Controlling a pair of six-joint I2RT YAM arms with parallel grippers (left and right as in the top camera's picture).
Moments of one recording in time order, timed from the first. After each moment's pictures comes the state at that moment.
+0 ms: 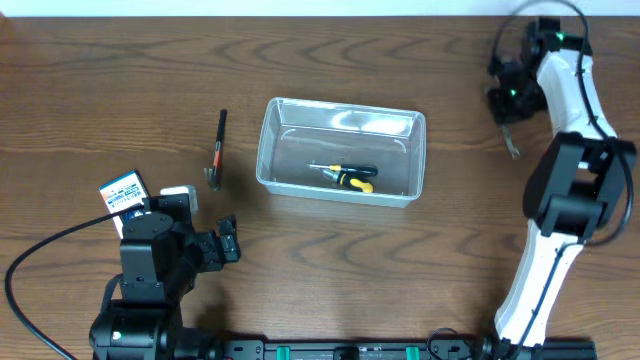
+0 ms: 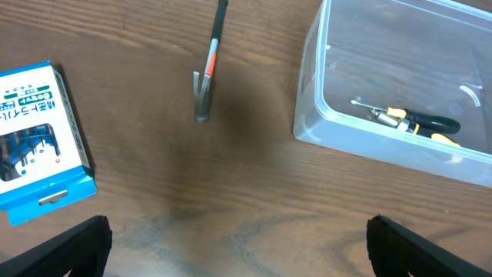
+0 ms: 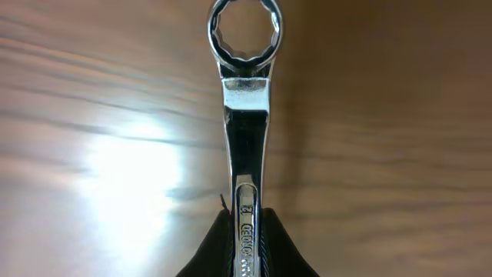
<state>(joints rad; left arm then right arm) -0.05 0.59 0.67 -0.85 0.07 -0.20 -0.12 2.30 2.05 -1.19 0.00 -0.37</state>
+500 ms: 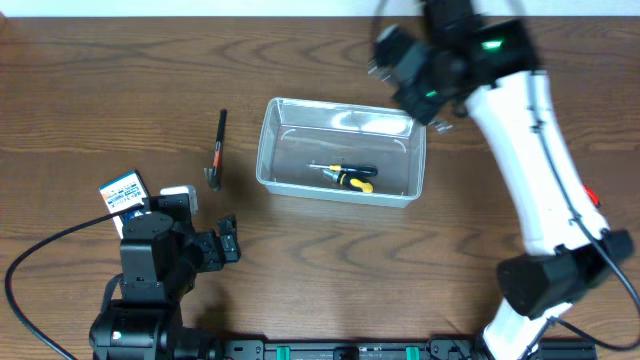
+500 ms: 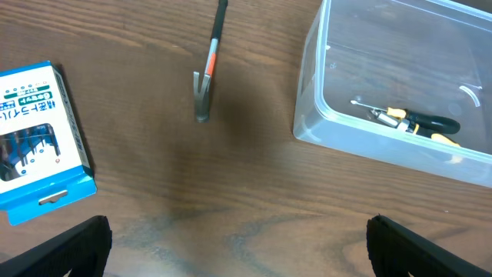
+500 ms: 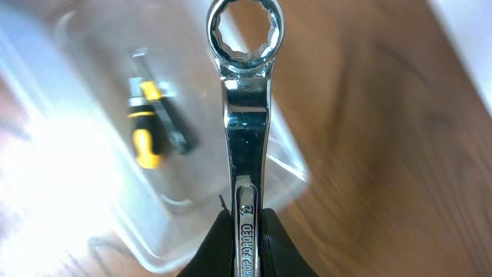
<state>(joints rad) -0.05 0.59 0.67 -0.85 0.07 -0.20 0.39 1.90 2.07 -1.35 -0.06 -0.56</state>
